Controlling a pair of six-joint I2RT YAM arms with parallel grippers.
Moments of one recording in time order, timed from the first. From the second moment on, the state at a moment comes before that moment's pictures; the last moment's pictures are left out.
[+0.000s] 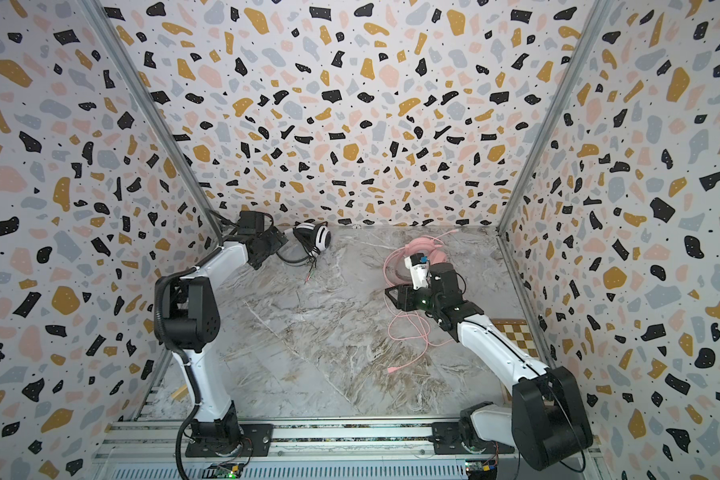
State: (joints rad) left arm -0.05 1.96 1.55 -0.40 -0.10 -0.75; right arm 0.31 1.25 0.78 -0.07 -0.48 0.33
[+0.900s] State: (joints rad) left arm -0.11 1.25 0.66 0.08 -0.04 -0.58; right arm 0.40 1.86 1.42 -0.32 -0.05 -0.06
